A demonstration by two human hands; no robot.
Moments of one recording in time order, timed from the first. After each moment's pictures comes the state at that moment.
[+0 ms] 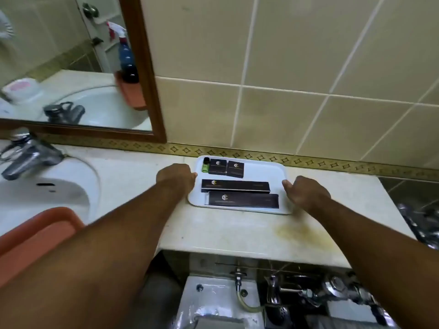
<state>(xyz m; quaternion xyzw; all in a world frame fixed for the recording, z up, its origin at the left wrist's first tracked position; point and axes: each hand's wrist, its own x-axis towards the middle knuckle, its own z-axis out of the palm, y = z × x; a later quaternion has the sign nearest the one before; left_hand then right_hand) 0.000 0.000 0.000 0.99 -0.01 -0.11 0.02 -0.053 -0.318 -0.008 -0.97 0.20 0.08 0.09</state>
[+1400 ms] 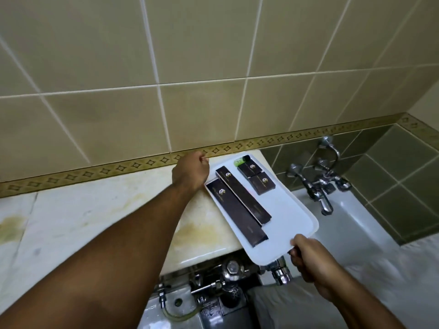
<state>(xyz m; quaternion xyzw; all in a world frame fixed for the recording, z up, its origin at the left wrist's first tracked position) -0.024 -0.345 0.005 0.93 -0.16 -0.06 0.32 -0.300 -0.501 -0.008 -0.65 0.46 0.08 0.59</state>
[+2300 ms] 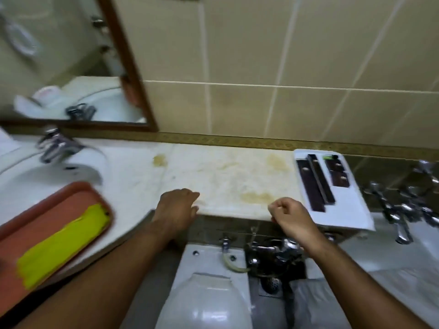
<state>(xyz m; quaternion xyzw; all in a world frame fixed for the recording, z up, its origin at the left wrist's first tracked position) -0.197 -0.044 0.023 0.98 -0.17 -0.06 0.01 -0.252 -0.345 0.034 -0.87 0.15 0.07 0.47</state>
